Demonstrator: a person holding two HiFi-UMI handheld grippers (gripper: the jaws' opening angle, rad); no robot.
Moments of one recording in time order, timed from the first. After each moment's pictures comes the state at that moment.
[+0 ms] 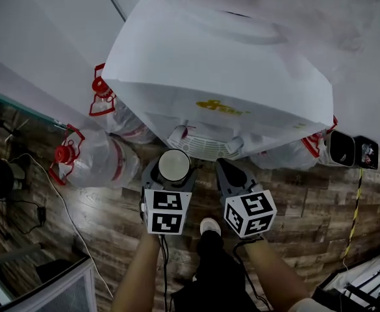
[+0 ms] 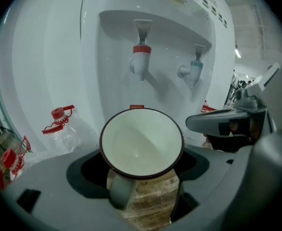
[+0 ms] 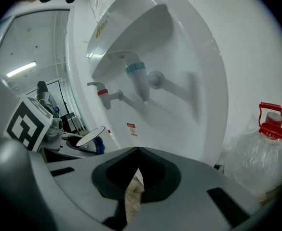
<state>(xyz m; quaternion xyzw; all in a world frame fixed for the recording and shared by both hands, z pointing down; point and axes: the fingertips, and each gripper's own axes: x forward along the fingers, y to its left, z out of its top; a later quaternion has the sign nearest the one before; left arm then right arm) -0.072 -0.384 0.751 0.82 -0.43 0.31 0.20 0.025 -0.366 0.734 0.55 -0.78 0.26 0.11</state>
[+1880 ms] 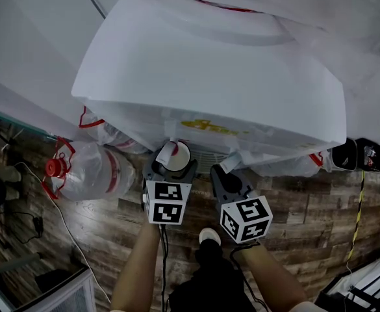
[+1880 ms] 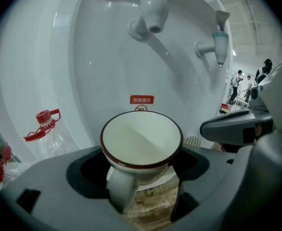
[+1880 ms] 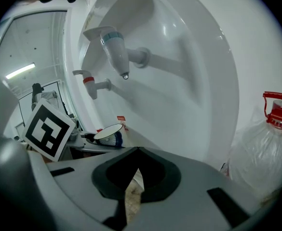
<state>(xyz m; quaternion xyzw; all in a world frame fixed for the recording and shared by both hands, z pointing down) -0.046 -0.442 0.794 0.84 -0.43 0.30 0.17 0.031 -0.388 0.769 0.55 -0.78 0.27 0.10</state>
